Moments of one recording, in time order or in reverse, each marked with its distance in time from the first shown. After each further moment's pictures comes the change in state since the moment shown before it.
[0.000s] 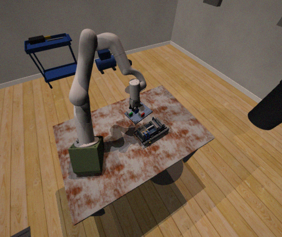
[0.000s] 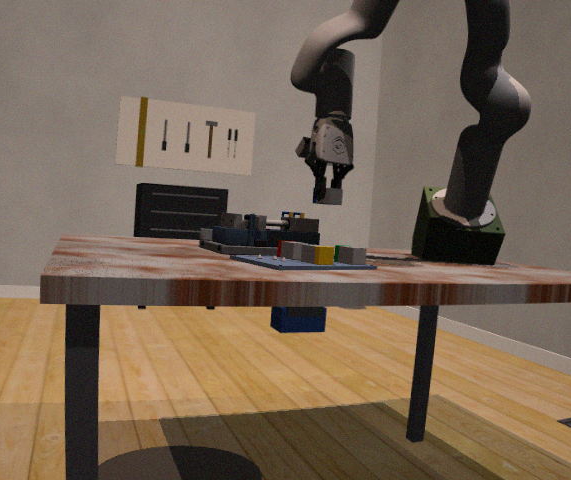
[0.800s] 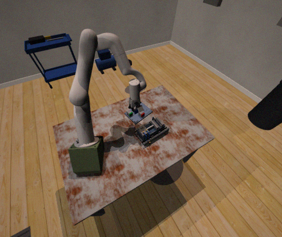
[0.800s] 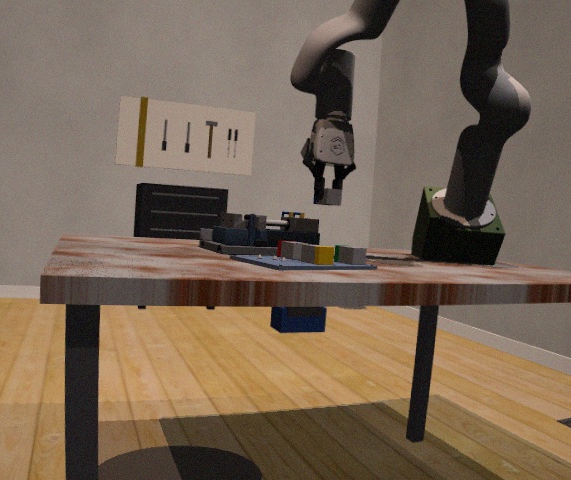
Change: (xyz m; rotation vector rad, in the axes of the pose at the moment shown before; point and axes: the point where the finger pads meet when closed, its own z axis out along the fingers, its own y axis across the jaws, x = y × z) arm 0.000 0.000 0.001 0.001 0.000 0.146
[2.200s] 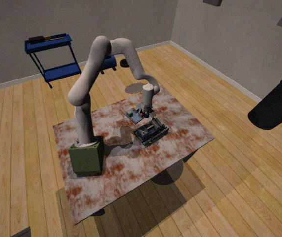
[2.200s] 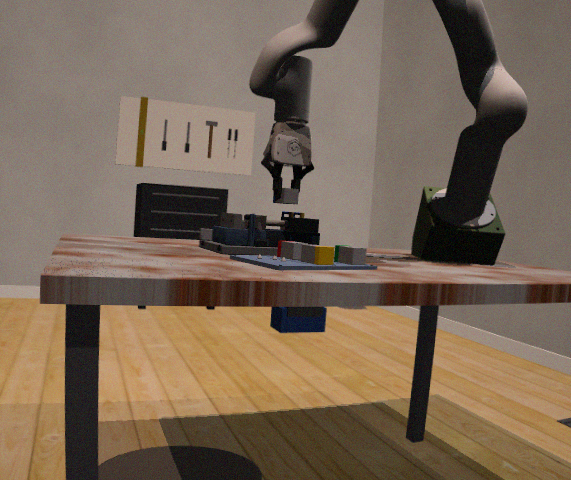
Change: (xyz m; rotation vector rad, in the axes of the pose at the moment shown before) arm 0.101 -0.057 0.003 0.000 0.001 0.006
